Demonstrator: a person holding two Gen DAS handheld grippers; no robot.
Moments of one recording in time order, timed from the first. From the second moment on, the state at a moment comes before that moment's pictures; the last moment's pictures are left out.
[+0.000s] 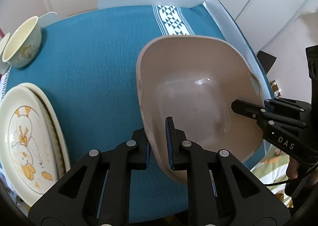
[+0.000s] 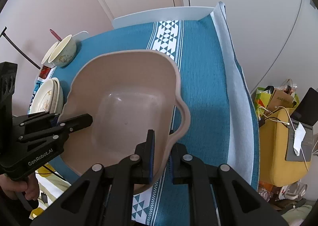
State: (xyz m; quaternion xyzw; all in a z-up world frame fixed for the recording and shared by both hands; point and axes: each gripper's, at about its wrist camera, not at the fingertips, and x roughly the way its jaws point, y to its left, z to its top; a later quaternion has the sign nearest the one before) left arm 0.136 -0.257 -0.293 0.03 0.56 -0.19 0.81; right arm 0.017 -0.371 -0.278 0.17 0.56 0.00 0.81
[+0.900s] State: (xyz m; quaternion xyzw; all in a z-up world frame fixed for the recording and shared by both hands) left arm 0.150 -0.277 -0.294 0.09 0.55 -0.18 0.81; right arm 0.014 -0.394 -0.284 0.23 0.54 -0.02 0.81
